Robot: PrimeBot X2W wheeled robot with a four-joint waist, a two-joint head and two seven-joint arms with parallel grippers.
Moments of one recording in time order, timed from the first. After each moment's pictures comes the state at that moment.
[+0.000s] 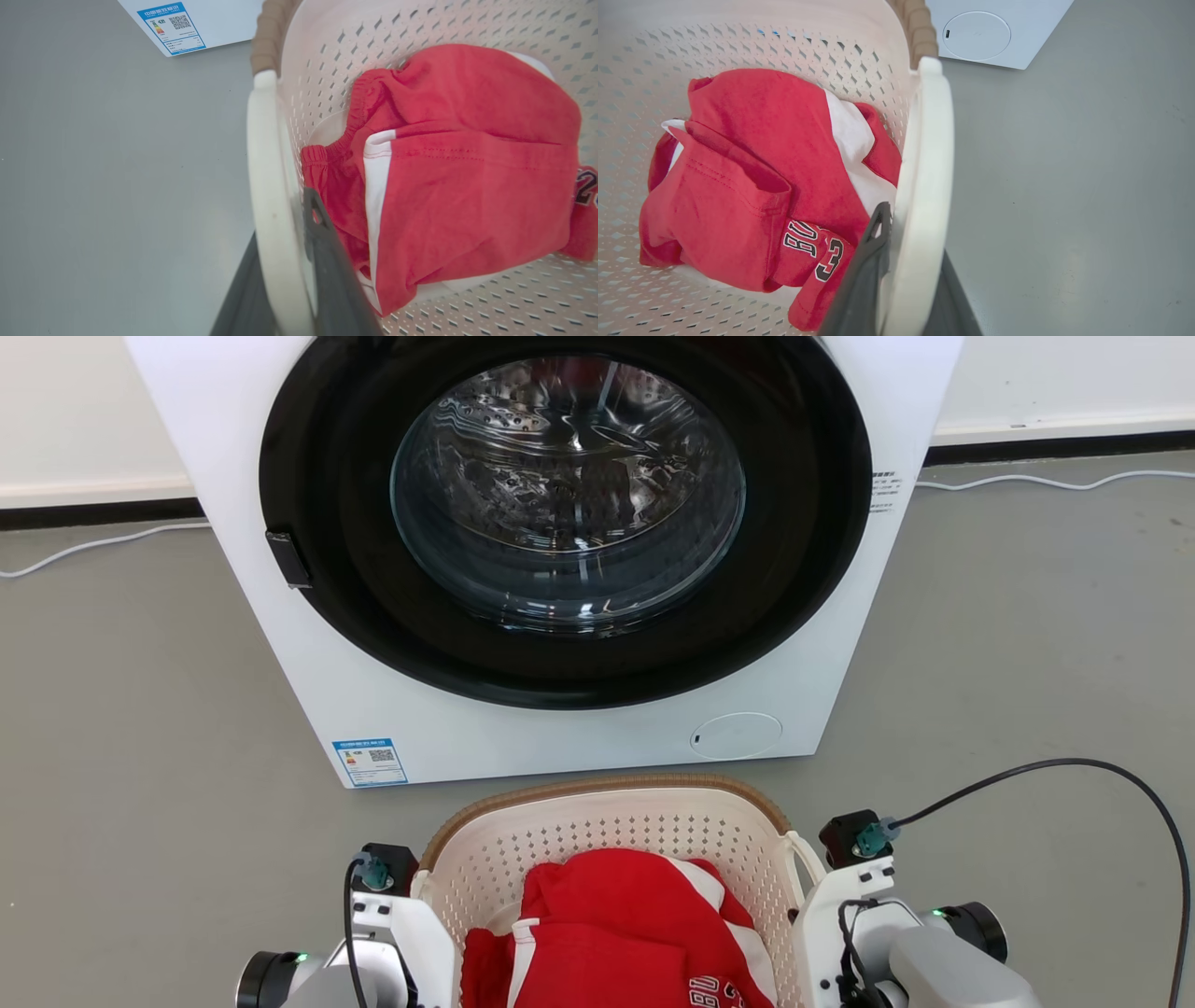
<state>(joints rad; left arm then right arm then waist) -0.56 0.03 -0.38 1.31 -0.33 -0.11 0.05 -0.59 -0.06 0.77 1.20 0.68 0.11 0.17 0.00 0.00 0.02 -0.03</state>
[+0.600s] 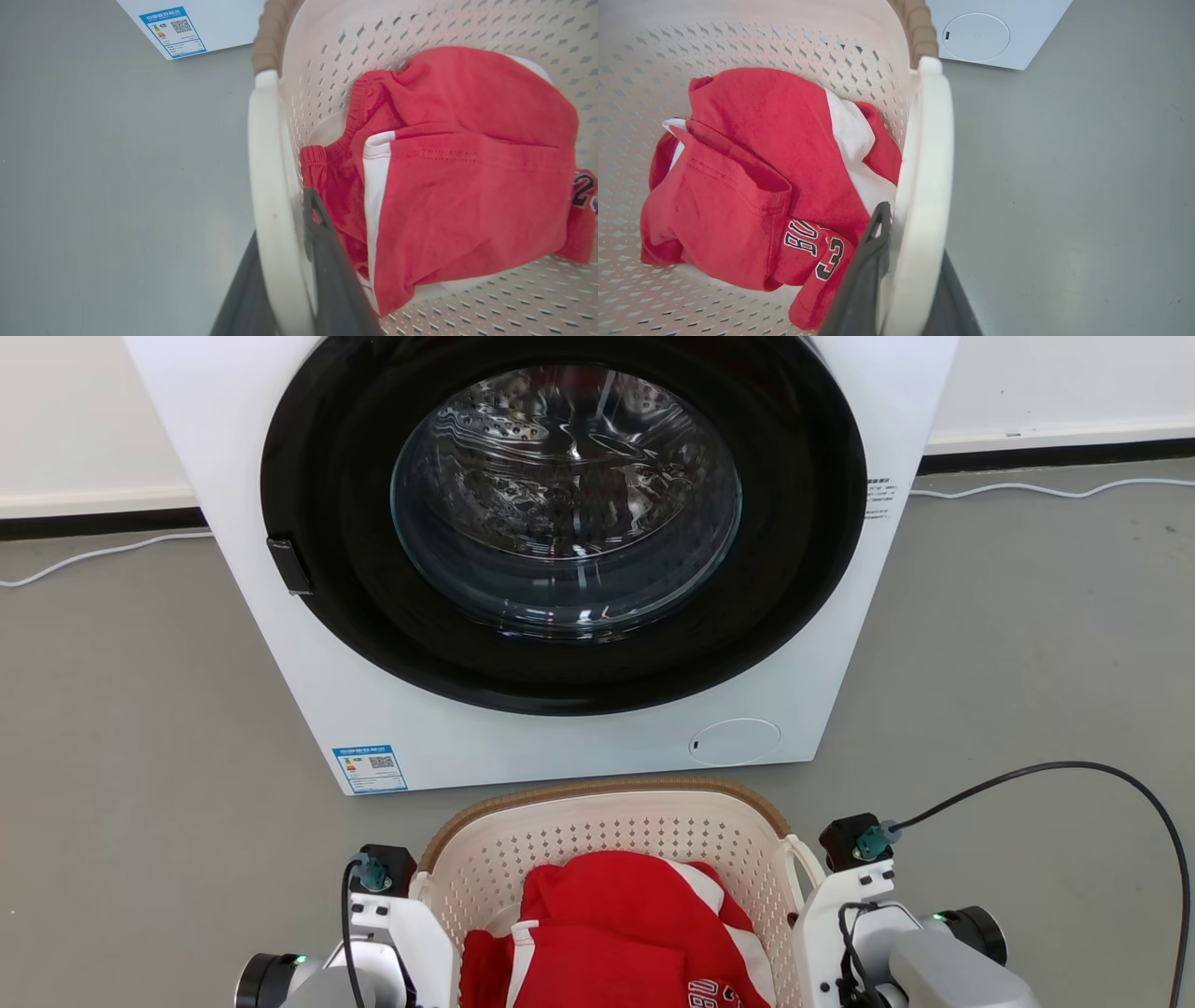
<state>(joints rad) -0.56 0.04 -0.41 1.32 -0.36 -0.11 0.05 -0.59 -0.06 0.81 1.21 0.72 0.11 0.17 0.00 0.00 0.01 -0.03</state>
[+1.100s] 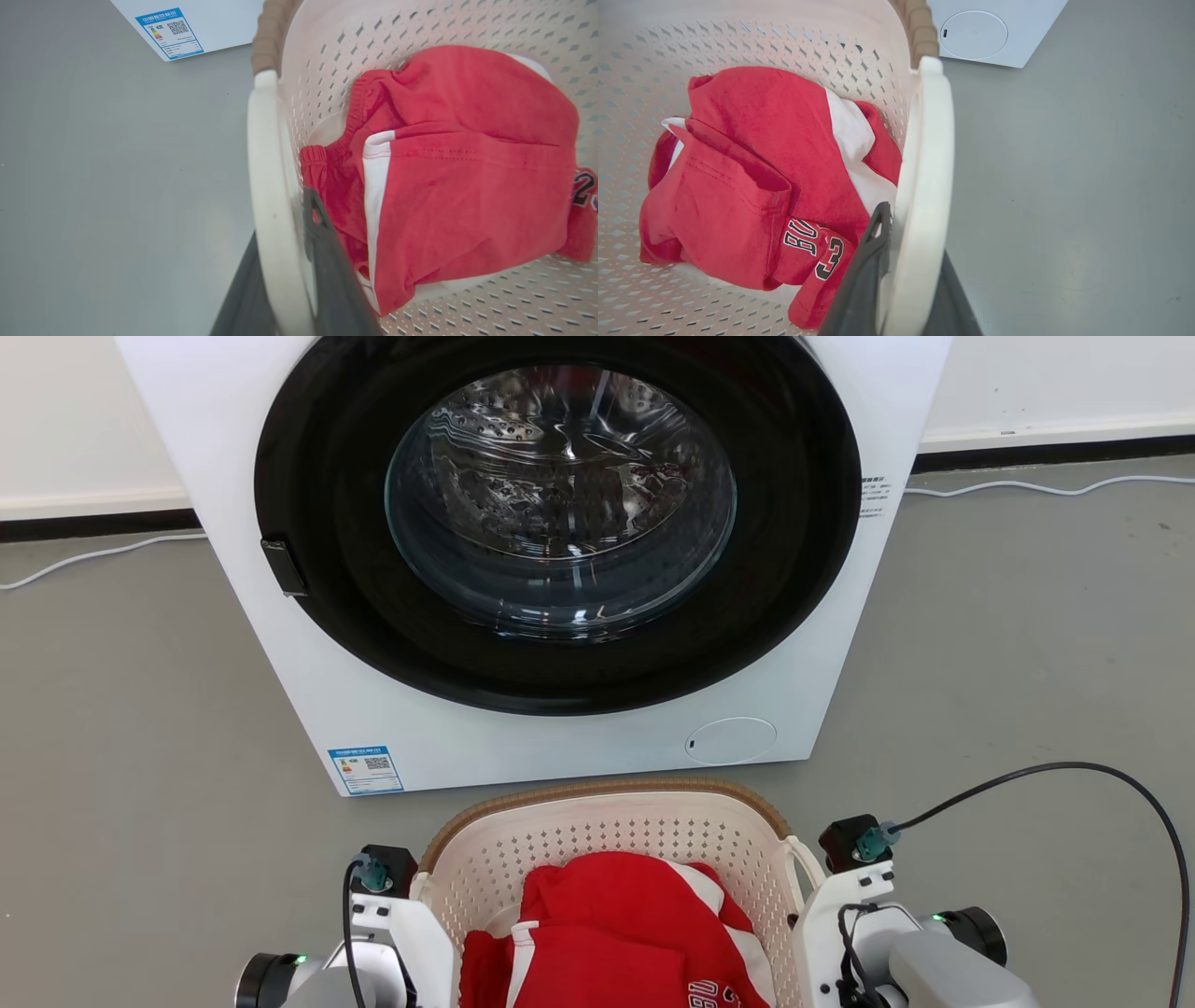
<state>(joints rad) -0.56 0.04 -0.43 1.32 -0.37 -0.11 0.05 -0.59 -0.06 0.83 1.21 0.74 0.11 0.16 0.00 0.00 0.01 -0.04</state>
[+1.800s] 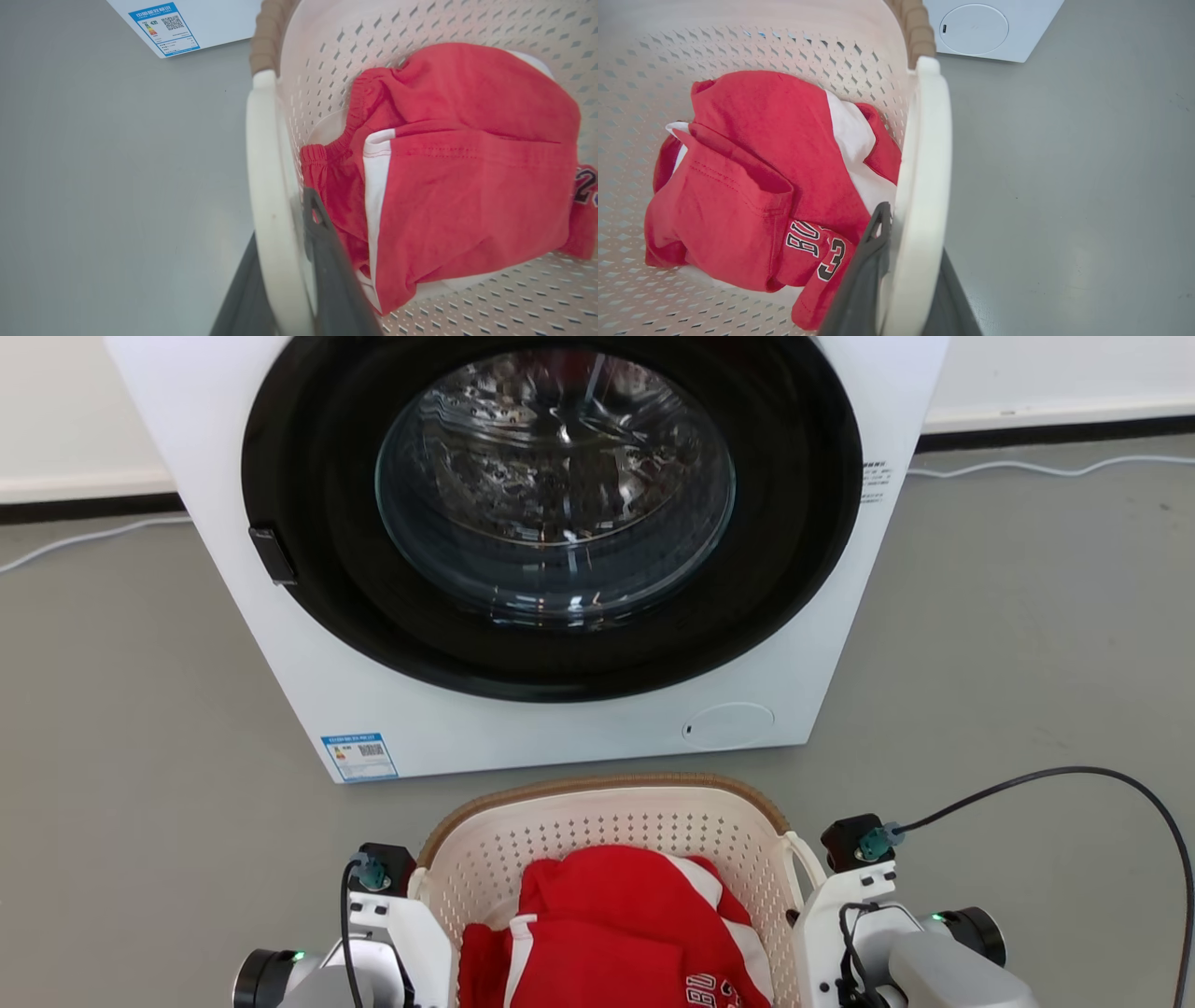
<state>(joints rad) -0.56 0.04 -0.45 1.31 -0.39 -0.11 0.04 -0.60 -0.06 0.85 1.22 0.78 0.11 0.14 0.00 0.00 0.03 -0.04</state>
